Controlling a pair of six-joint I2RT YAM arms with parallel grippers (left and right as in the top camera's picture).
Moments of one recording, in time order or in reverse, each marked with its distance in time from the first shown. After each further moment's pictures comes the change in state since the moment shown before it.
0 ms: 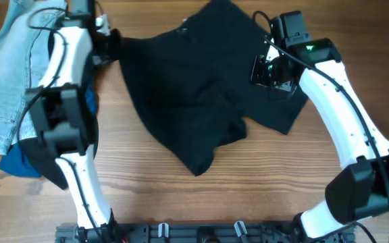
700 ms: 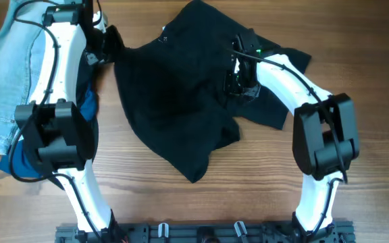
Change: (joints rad) left arm -0.034 -0.158 0.000 -0.173 -0.054 -0.010; right arm 0.091 0.366 0.000 0.190 -0.016 -0.011
